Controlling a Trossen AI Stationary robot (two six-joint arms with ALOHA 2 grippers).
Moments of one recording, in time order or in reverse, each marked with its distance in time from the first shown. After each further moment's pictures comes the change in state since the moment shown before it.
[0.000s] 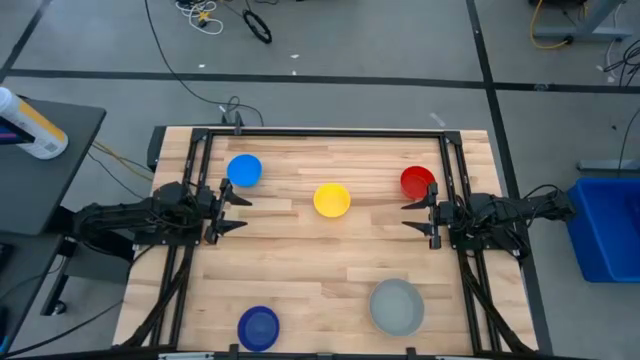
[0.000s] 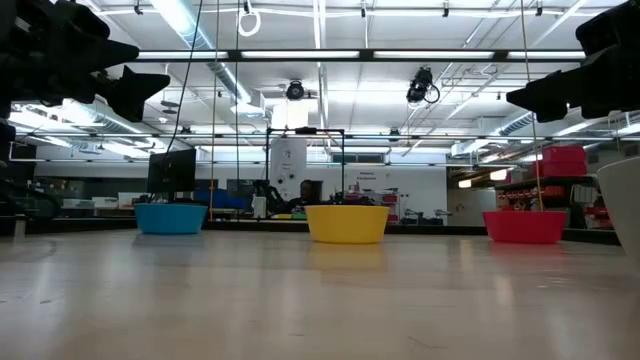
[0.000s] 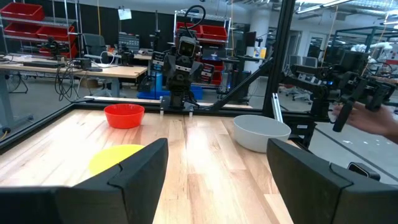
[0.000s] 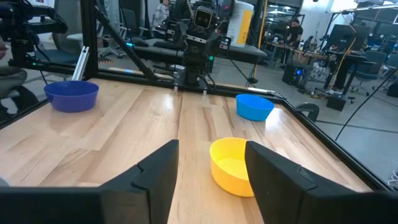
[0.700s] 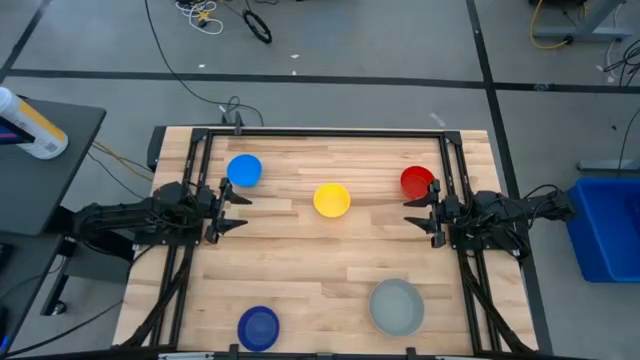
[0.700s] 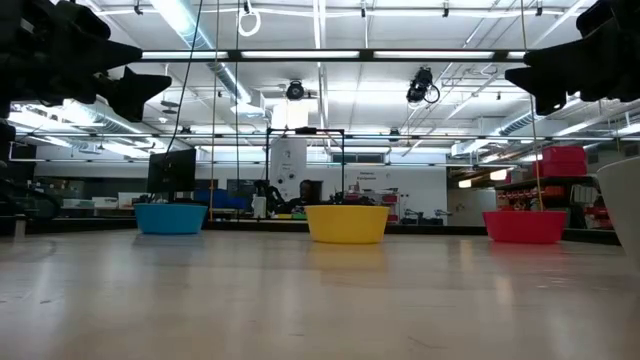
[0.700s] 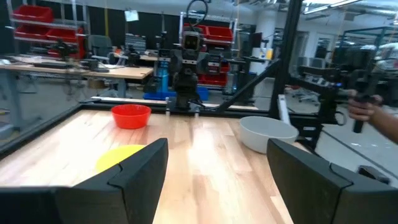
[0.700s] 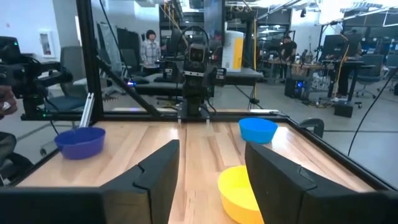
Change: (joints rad) left arm 0.000 0.000 0.000 0.001 -0.035 0.009; right arm -0.001 0.000 0.000 0.127 0.000 0.106
